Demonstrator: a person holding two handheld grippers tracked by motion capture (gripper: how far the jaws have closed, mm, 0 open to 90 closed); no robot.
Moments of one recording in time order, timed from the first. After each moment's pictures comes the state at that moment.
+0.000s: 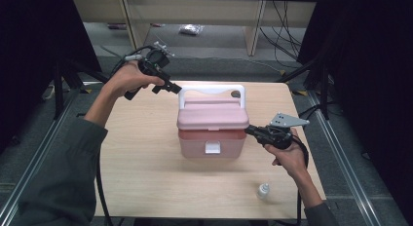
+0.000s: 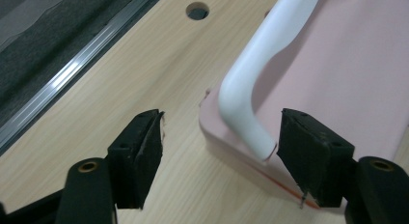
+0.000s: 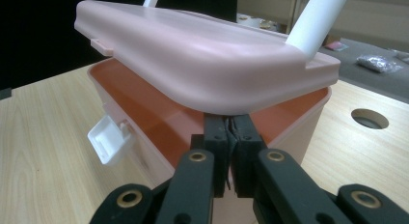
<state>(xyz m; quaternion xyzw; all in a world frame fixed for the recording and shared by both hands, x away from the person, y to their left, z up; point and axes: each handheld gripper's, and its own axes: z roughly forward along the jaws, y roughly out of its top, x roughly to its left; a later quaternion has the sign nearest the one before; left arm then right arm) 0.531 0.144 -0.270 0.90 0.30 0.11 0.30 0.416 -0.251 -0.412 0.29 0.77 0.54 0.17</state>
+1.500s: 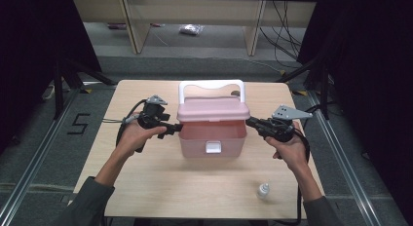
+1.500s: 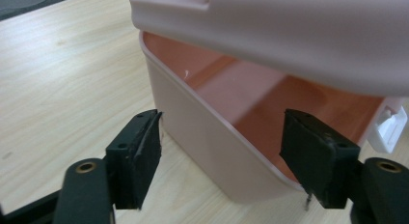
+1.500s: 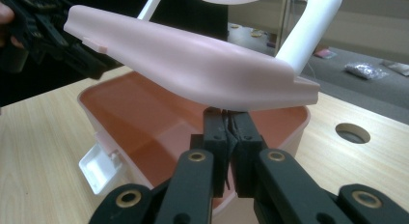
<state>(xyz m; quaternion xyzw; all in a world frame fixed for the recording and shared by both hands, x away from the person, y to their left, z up) 0.460 0.142 -0.397 0.82 0.39 0.11 0.41 0.424 -0.250 -0.393 0.31 0.76 0.55 0.17</state>
